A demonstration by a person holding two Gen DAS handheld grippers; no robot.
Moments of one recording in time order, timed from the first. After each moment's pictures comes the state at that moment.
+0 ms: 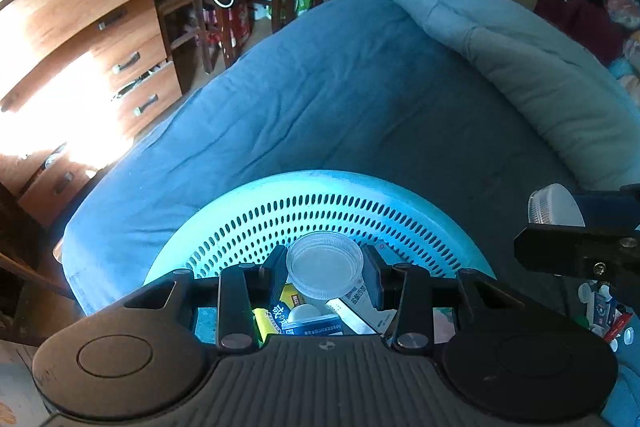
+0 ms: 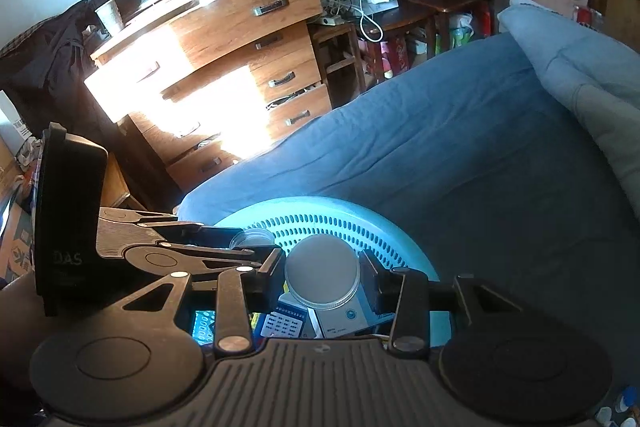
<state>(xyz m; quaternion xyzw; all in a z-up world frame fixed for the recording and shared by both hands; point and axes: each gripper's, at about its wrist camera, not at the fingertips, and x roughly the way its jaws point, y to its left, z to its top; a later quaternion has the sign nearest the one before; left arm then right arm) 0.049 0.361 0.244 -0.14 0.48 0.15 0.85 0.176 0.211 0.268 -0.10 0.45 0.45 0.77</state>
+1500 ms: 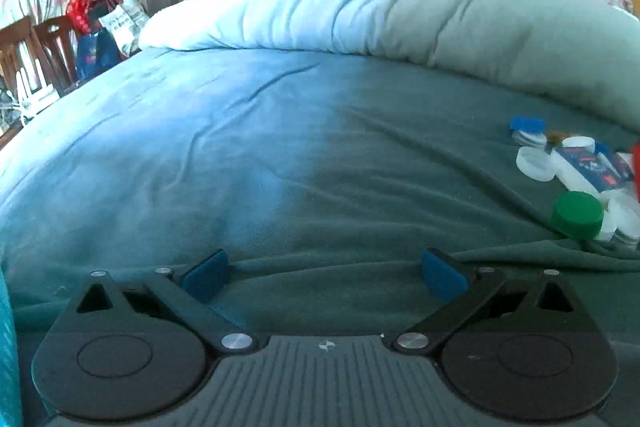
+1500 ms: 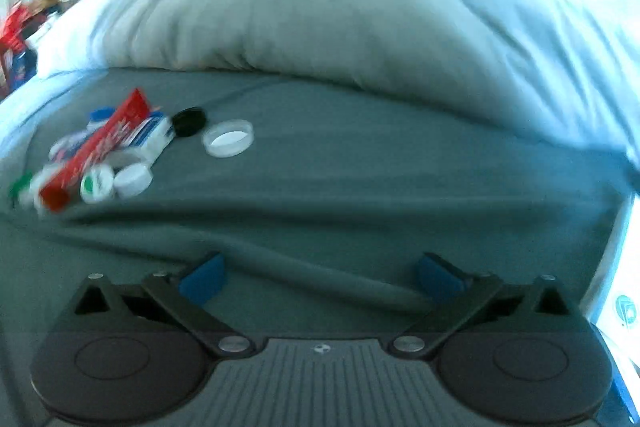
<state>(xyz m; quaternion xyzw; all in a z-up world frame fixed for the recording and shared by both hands) 0.128 0.061 -0.025 0.05 0.34 -0.03 0.94 0.053 -0.403 -0.090 0.04 0.34 -0.07 0.94</state>
